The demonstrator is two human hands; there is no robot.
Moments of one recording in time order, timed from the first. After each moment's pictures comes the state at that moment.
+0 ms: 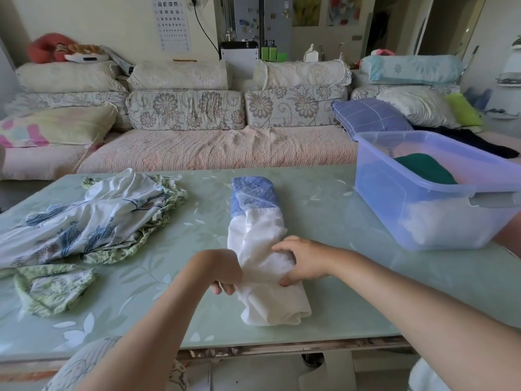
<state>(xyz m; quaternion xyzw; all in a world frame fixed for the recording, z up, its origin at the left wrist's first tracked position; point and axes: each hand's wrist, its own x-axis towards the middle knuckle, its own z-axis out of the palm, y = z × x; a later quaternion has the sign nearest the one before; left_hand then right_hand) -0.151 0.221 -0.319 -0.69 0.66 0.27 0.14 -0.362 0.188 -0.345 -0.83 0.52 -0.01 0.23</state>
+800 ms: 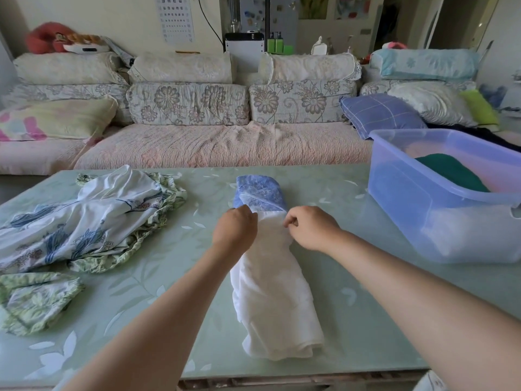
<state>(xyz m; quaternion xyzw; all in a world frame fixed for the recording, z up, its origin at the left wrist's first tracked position) -0.165 0.121 -0.347 -0.71 0.65 0.07 -0.26 -0.349 0.110 -0.337 -0.78 0.60 -0.16 0.11</state>
